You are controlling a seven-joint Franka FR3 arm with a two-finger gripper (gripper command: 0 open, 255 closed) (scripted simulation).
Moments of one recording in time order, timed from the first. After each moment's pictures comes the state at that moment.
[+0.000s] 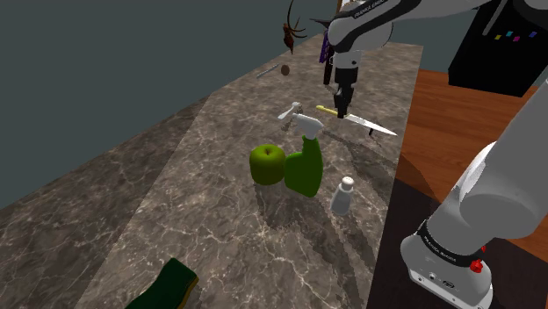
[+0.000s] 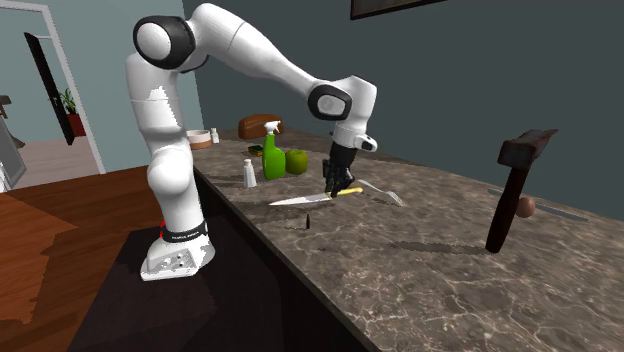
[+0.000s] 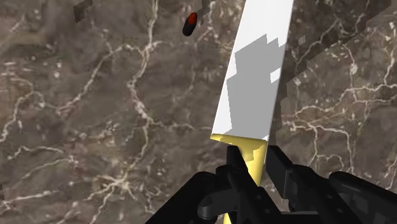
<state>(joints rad) 0.06 -0.01 -0.38 -2.13 0.04 1.89 -0.56</state>
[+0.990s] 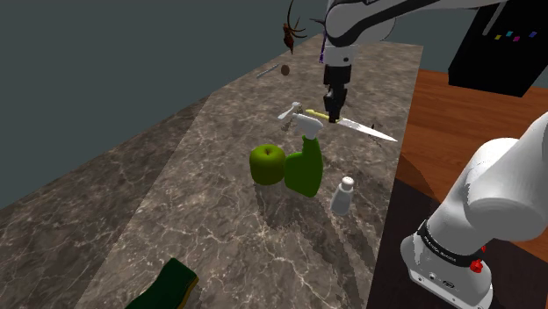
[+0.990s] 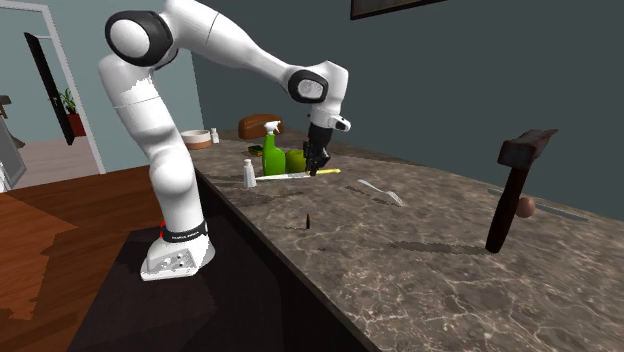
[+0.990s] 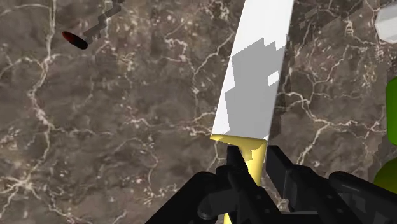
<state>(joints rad) 0.15 -0.22 -0.26 -2.26 0.04 1.83 -0.35</state>
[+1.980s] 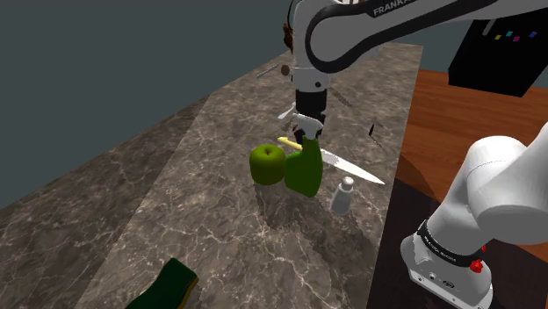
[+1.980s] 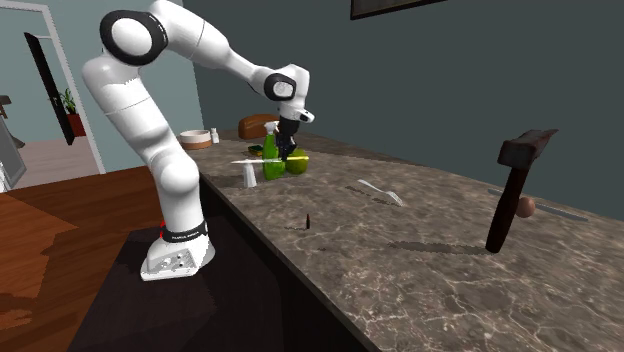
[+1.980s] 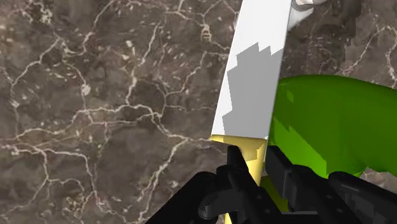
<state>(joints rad) 0.31 -0.34 -0.02 -2.40 0.17 1.90 0.00</state>
